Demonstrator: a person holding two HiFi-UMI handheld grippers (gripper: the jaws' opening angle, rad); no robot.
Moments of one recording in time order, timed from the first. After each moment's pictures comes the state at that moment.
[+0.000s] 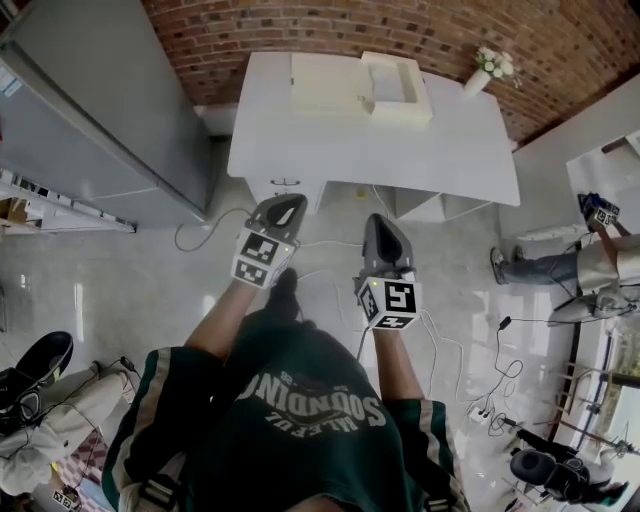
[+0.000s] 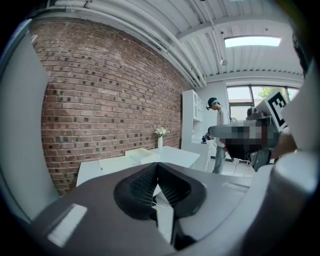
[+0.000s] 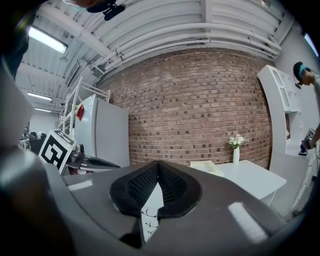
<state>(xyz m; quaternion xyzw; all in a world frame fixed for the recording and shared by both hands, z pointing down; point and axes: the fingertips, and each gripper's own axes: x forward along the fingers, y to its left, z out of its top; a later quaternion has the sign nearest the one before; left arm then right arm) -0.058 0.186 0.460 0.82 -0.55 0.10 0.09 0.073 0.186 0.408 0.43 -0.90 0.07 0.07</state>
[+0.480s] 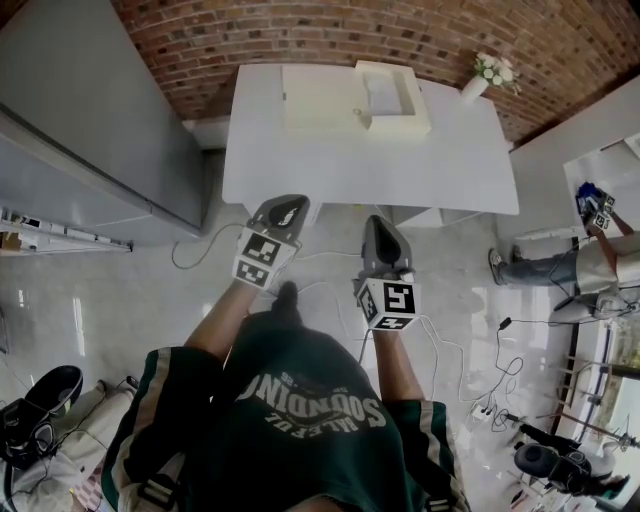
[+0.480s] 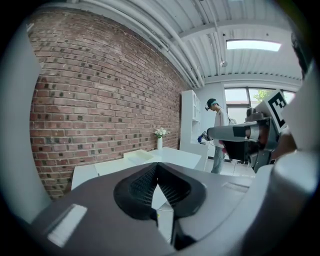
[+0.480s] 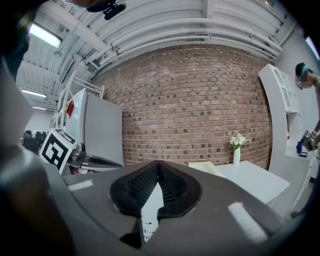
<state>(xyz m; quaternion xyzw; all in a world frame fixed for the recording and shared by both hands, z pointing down) -0.087 0.106 0.464 0.84 -0.53 0.10 0.09 0.037 0.115 0.412 0.45 -0.89 0.07 0.08</state>
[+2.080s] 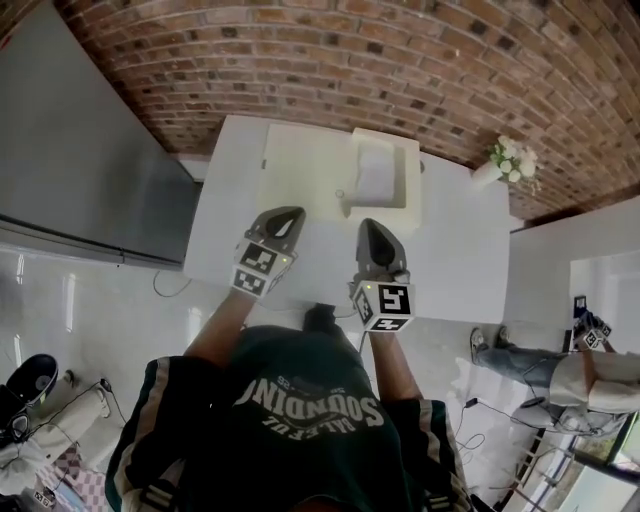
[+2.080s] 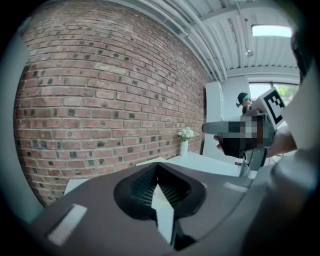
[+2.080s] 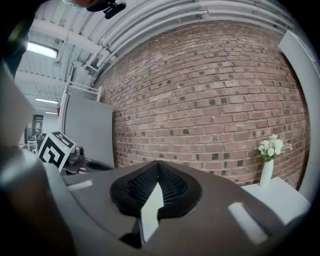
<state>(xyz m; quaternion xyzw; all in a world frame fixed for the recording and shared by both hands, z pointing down) -0.088 -0.186 0.486 0.79 -0.60 0.10 0.11 0.027 -0.212 0.420 0.35 -0.93 0.06 0.07</state>
